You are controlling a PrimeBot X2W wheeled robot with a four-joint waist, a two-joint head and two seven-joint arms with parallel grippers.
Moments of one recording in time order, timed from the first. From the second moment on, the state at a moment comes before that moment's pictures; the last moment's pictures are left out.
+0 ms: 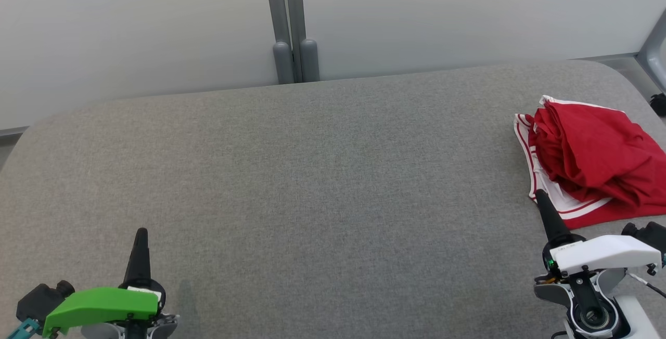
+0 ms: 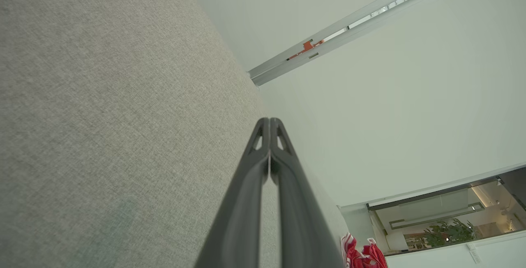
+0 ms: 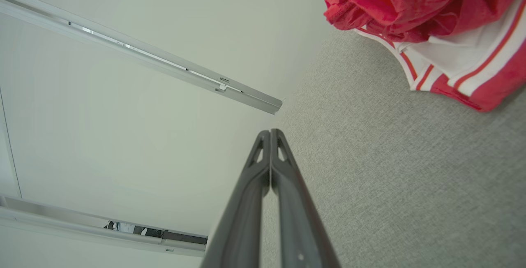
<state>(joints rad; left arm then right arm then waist) -0.05 0.07 0.07 0.27 -1.16 -0.11 -0.01 -0.12 -0.14 0.01 0.28 1.24 0.13 -0.01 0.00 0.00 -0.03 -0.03</state>
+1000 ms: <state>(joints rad) -0.08 0.06 0.09 0.26 -1.41 -0.12 0.06 -0.11 -0.09 -0.06 0.26 1.45 0.13 0.06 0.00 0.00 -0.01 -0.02</state>
